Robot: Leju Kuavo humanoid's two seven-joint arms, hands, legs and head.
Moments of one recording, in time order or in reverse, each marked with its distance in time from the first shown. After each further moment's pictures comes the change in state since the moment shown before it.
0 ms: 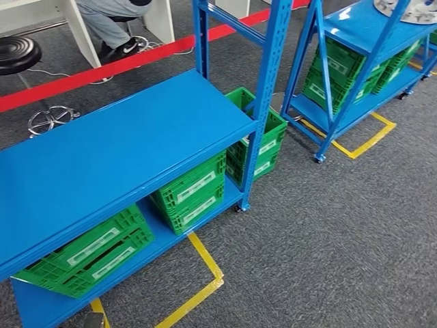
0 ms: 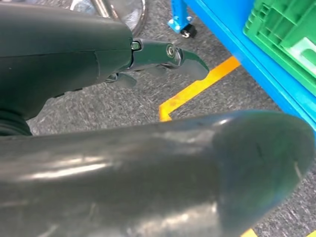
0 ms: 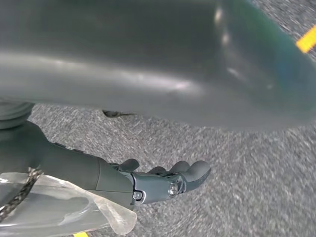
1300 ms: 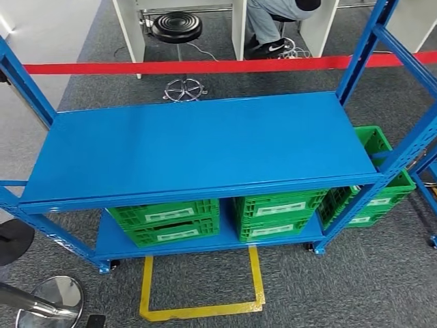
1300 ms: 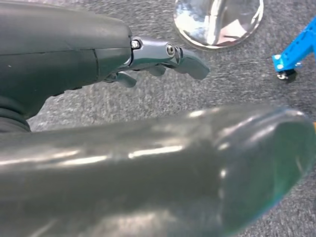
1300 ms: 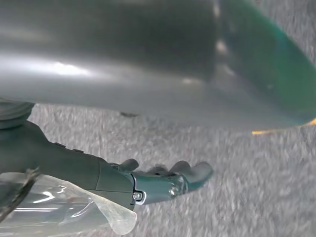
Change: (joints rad) left arm 0.005 -0.005 0.003 0.001 -0.008 0.000 -0.008; right arm 0.003 -0.010 0.000 0.015 0.004 -0.004 0.000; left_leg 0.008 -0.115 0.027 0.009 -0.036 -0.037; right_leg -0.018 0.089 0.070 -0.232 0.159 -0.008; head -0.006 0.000
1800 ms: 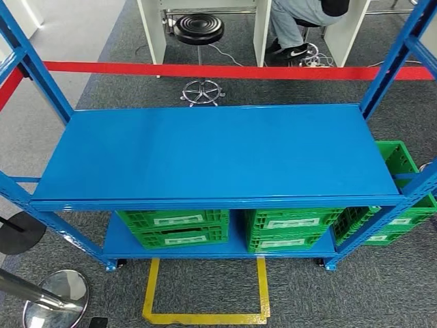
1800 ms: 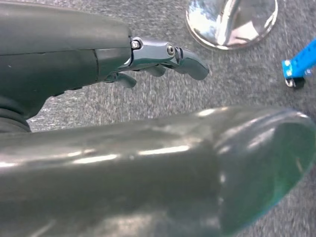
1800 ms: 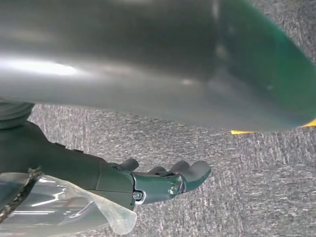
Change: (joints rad) left arm 0.001 -0.001 0.004 0.000 -0.002 0.001 -0.004; right arm -0.001 -0.002 -0.001 0.003 -0.010 -0.001 -0.005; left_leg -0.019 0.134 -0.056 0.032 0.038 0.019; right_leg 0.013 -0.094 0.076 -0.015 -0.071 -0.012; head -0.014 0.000
